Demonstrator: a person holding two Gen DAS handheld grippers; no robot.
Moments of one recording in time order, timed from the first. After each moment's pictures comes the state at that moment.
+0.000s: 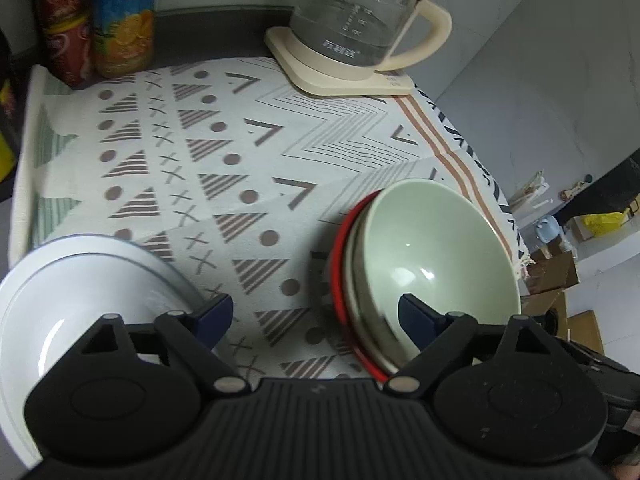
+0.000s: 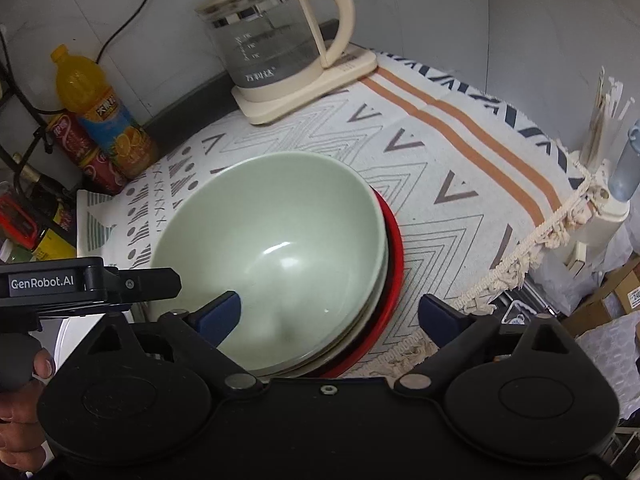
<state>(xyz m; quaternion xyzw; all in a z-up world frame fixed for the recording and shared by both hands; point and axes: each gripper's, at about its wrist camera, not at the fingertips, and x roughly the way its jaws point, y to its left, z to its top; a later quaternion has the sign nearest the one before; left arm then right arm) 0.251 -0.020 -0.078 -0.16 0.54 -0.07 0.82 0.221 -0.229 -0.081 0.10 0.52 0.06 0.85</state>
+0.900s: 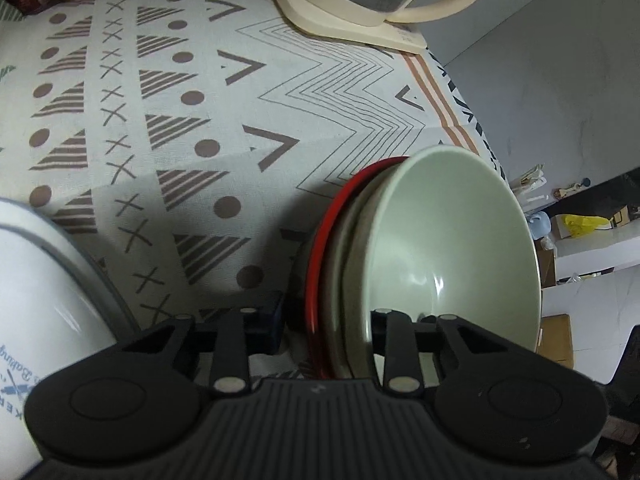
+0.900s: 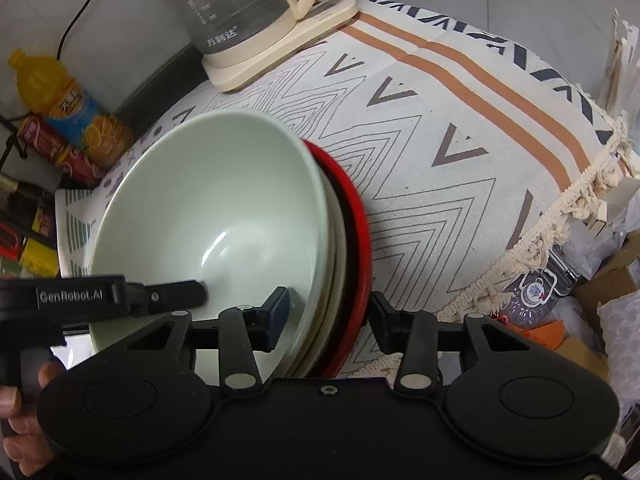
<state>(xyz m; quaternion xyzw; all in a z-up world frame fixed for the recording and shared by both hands) 0.286 -0.034 -0.137 -0.22 0.59 -0.09 0.77 0.252 -0.250 -0.126 0.15 0.57 0.07 0.81</state>
